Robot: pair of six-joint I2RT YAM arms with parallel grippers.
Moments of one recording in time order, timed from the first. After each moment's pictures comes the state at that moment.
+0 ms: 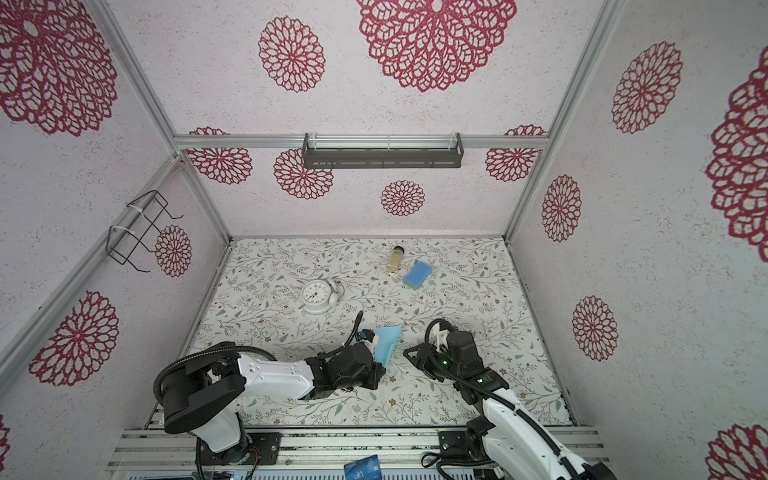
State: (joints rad) left arm -1.09 1.70 0.71 0.23 -0.04 -0.85; right arm 0.37 0.79 0.28 -0.15 -0.48 0.94
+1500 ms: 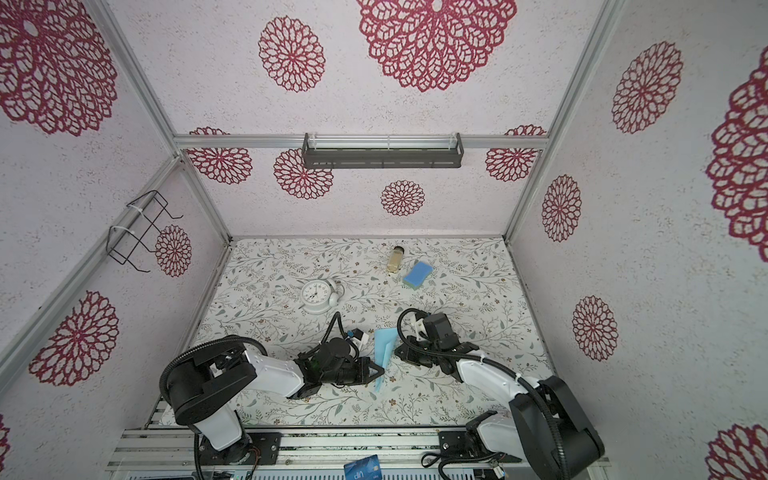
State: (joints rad) left arm -0.94 1.74 0.52 0.65 0.31 -1.06; right arm 0.46 1.26 0.47 -0.06 -0.48 0.71
